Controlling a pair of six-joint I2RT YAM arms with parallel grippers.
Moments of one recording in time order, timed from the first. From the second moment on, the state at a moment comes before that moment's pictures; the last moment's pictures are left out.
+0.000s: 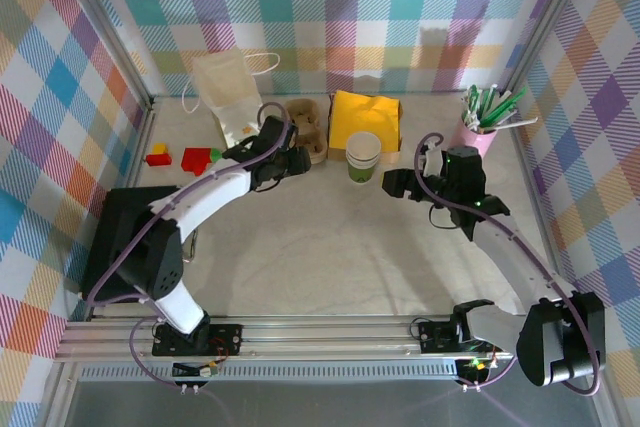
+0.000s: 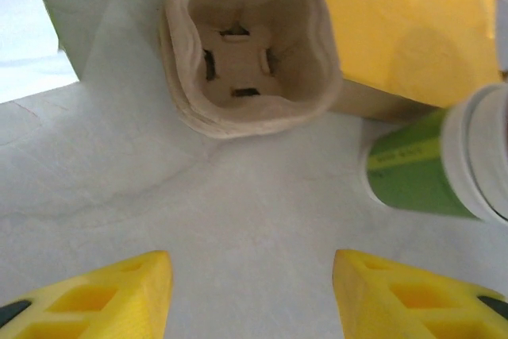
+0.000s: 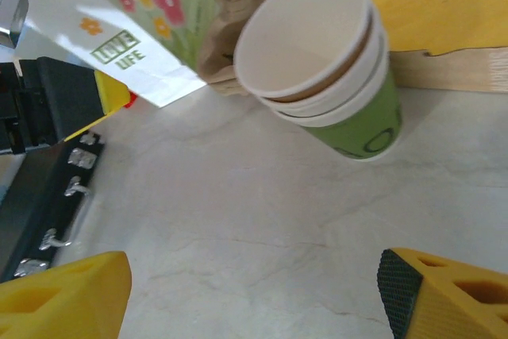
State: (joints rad) left arm -0.53 1.69 1.32 -0.49 -0.12 -0.63; right arm 0.21 1.12 0.74 -0.19 -0.51 0.36
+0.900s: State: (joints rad) left arm -0.51 2.04 1.55 -0.47 -0.34 -0.71; right arm 0.29 1.14 0.60 0.01 -0.37 0.33
